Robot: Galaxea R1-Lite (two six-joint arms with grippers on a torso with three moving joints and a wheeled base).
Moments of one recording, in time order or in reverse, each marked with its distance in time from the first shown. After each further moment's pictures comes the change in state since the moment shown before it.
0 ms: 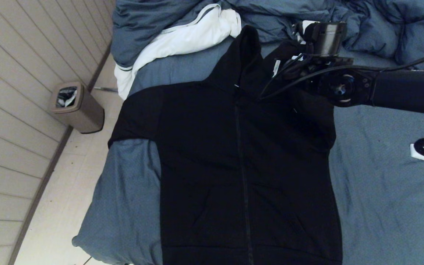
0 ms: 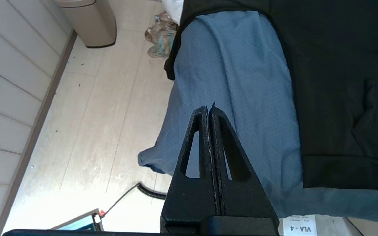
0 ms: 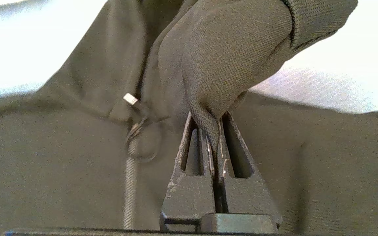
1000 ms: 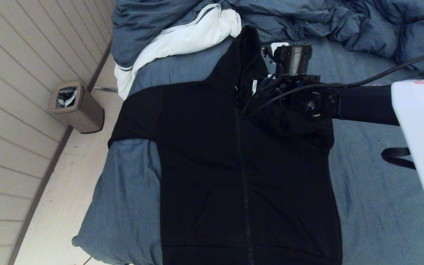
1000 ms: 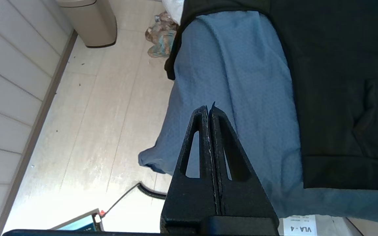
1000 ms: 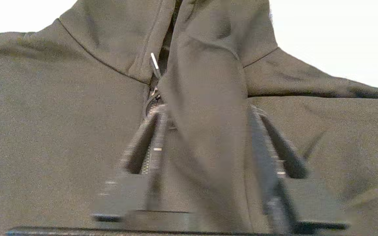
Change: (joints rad) left arm 0.000 0.000 0.000 0.000 0.000 0.000; right arm 0.078 0.076 0.003 -0.003 -0.049 -0.070
